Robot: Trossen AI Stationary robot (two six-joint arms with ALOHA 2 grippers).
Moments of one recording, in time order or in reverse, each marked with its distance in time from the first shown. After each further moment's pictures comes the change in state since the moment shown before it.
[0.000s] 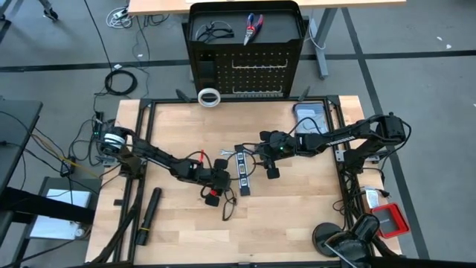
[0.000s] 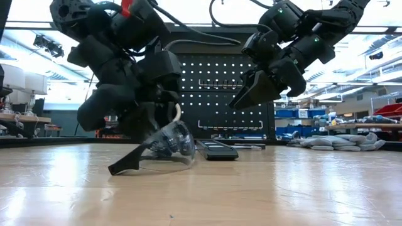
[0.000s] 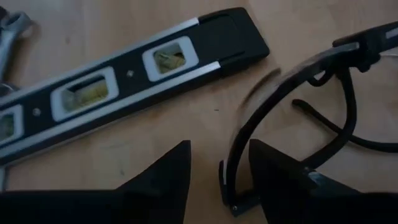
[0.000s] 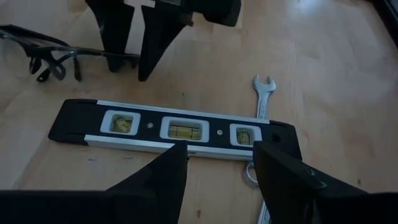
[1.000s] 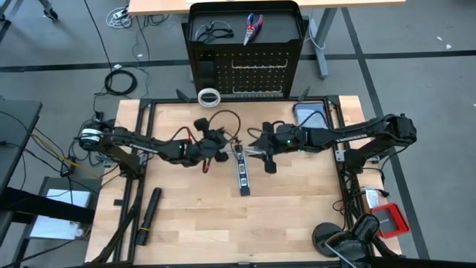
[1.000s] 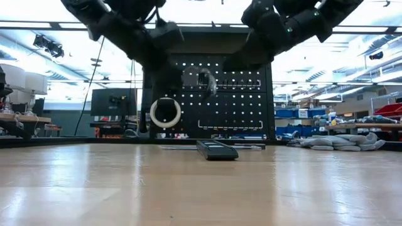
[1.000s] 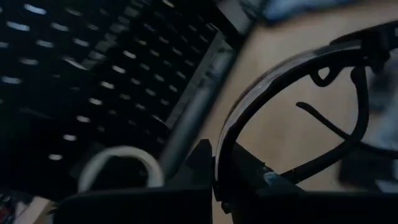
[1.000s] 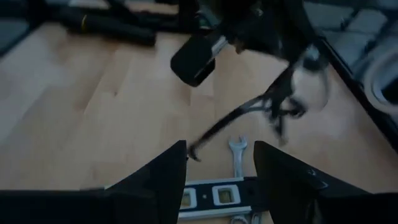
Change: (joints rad) left arm 0.171 -0.246 0.009 0.100 -0.779 0.138; right arm -0.007 -0.127 0.079 -0.022 0.031 0.191
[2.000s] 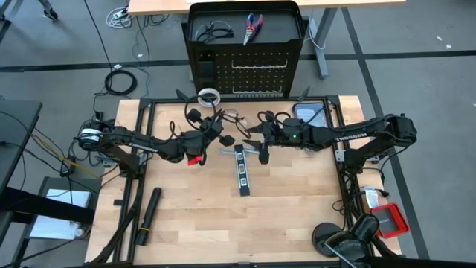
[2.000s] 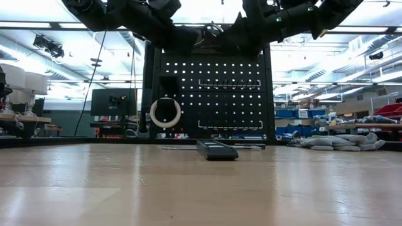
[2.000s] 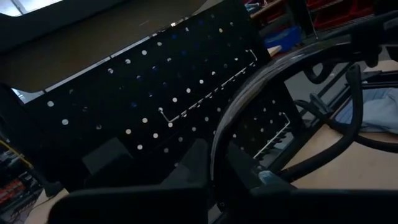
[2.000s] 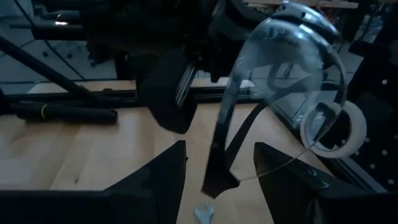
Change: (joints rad) left arm 0.023 -0.001 0.000 0.553 -0.156 0.209; right arm -0.015 -0.003 -0.001 0.263 0.126 0.069
